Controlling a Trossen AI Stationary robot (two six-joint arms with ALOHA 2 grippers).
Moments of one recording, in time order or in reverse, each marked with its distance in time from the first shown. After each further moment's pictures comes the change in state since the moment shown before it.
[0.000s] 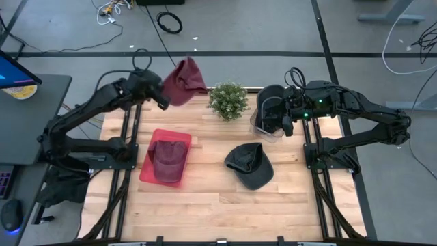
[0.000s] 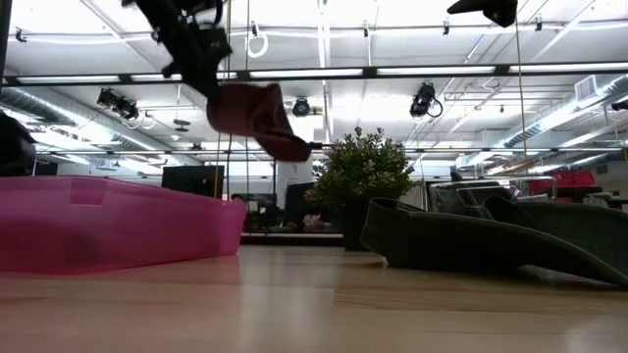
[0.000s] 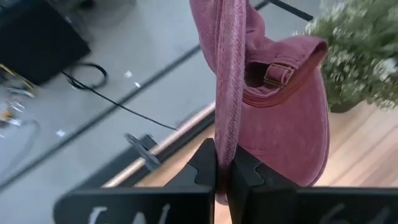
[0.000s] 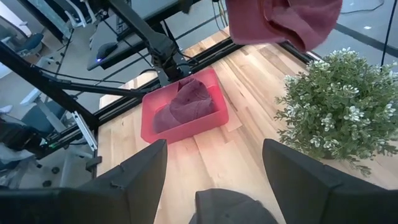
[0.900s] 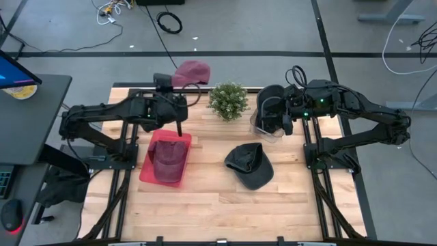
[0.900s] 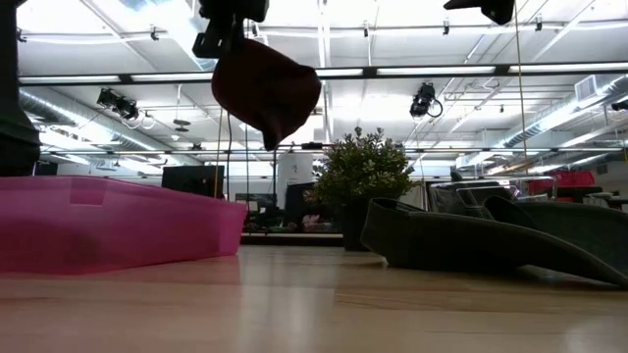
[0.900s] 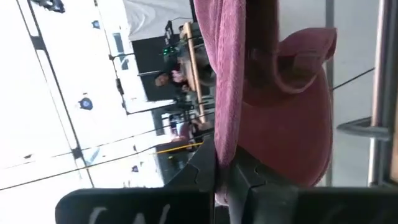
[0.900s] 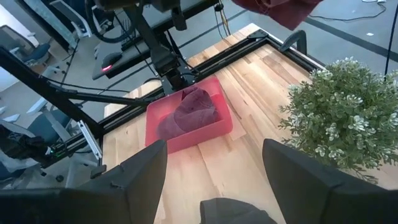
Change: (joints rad) left arm -0.534 0.320 0.304 -0.195 -0.931 0.833; right arm 0.000 0.000 0.000 0.038 0.000 0.017
